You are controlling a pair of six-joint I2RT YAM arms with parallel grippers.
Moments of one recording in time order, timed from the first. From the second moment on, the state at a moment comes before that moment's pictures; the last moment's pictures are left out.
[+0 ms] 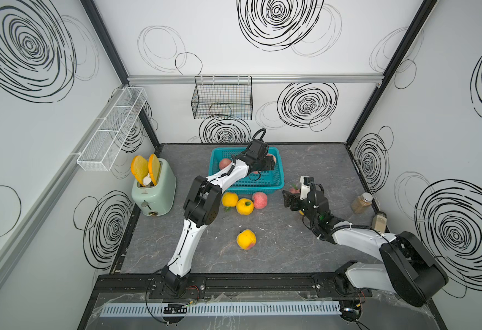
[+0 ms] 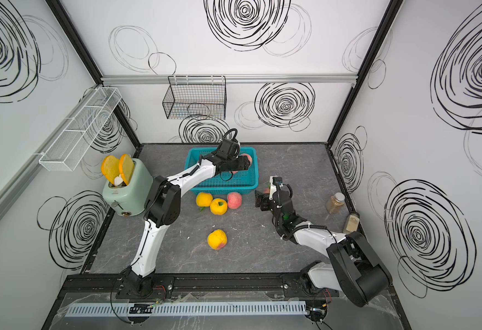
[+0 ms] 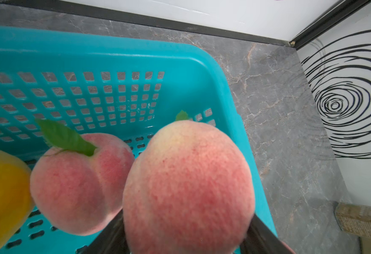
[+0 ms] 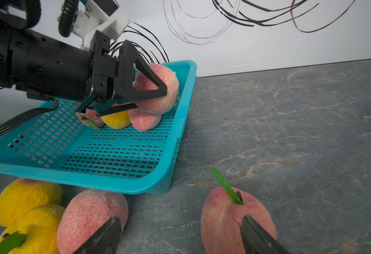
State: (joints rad) left arm -0.56 2.32 1.98 -0.40 0.09 -0.53; right arm 0.52 1.29 0.42 0.49 0.16 0.35
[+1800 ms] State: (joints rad) left arm -0.59 2.40 2.02 -0.45 0.07 -0.54; right arm 0.52 1.29 0.42 0.49 0.15 0.35
